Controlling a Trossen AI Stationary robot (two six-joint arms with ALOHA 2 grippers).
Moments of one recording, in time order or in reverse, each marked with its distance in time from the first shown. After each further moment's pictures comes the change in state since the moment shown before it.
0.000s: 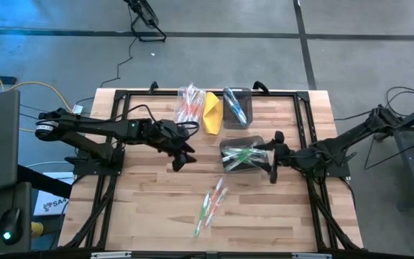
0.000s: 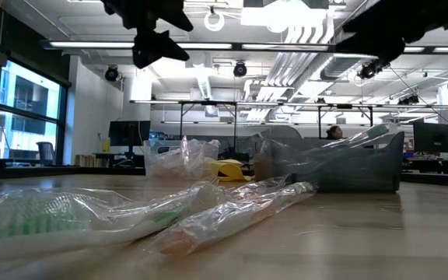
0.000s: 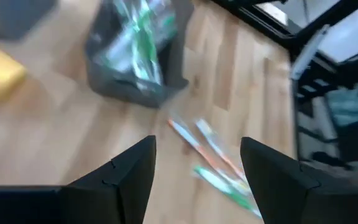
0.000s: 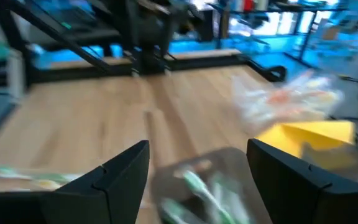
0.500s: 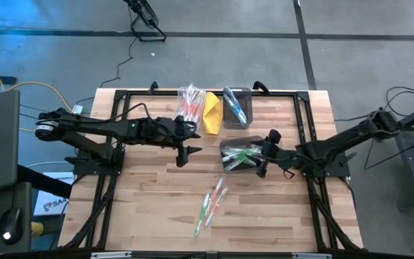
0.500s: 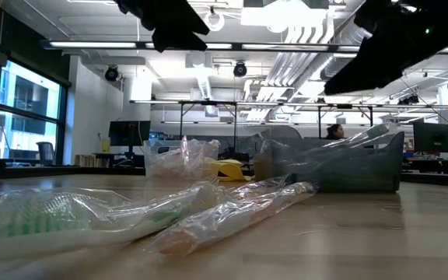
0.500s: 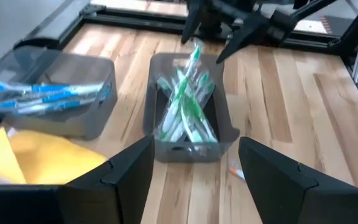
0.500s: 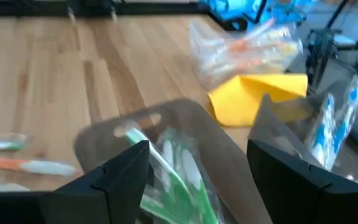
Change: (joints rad) left arm 0.000 0.000 0.000 0.142 -0.224 0.373; right arm -0.130 0.194 0.000 -0.043 0.029 0.047
